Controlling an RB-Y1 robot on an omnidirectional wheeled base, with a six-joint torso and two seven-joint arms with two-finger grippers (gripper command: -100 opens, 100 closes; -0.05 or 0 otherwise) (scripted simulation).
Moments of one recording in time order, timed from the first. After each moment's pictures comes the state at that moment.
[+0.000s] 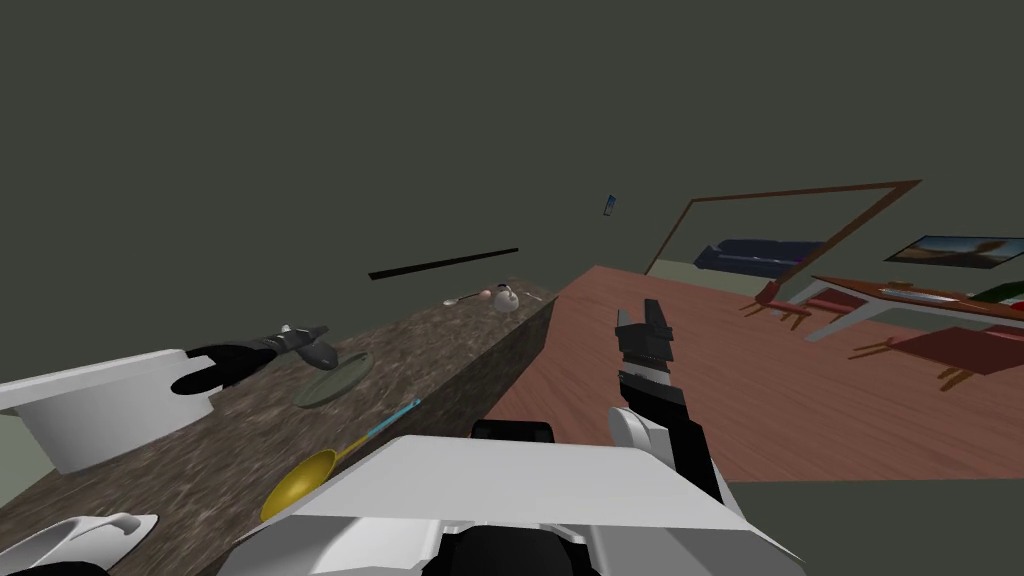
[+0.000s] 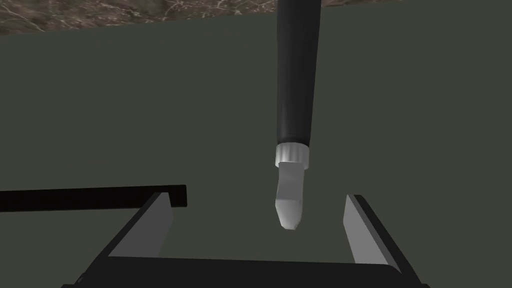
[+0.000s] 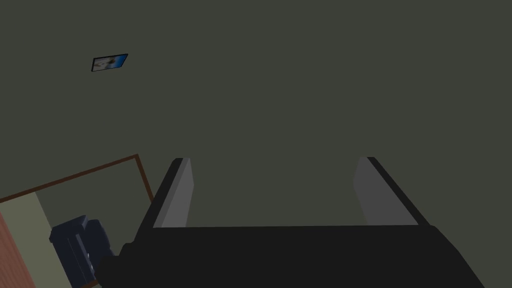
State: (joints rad) left arm 1.08 1.43 0.57 -1.89 0.09 0.59 0.11; right arm 0.55 0.05 -0.07 -2.33 -0.09 -0.40 0.10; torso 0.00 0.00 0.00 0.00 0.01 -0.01
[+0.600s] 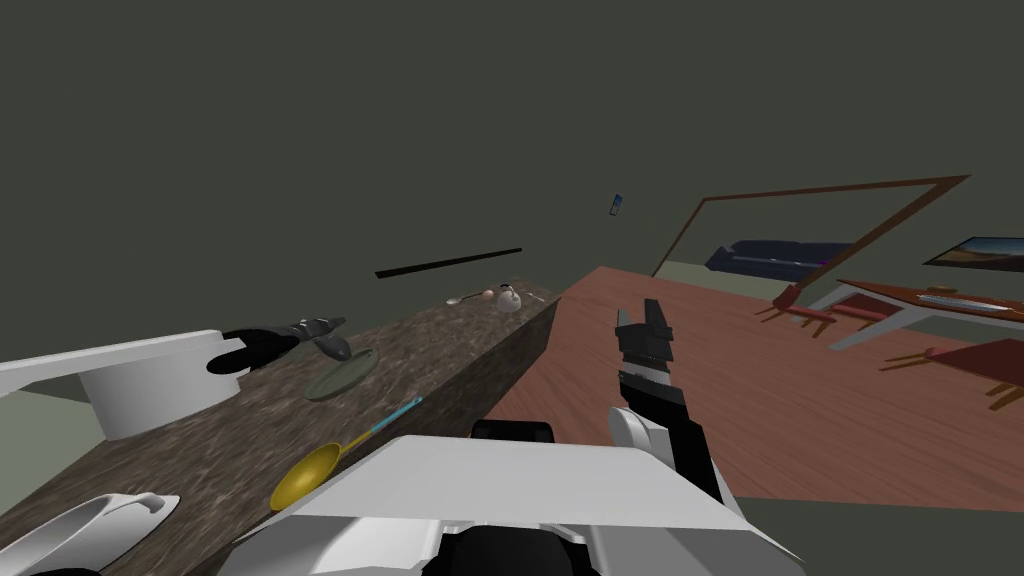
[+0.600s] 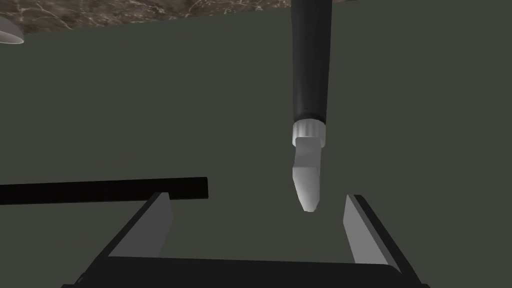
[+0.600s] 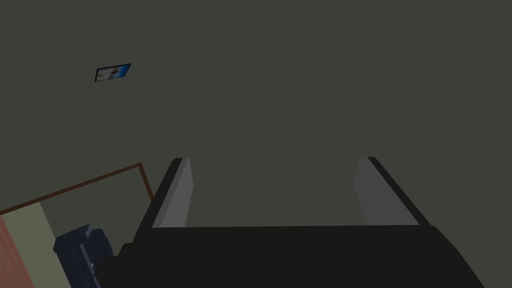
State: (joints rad) left arm 1.15 1.52 0.65 -1.97 0.15 0.66 0.13; right arm 0.55 0.05 -0.07 -2.33 -0.09 -0.40 0.10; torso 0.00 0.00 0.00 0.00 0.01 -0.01
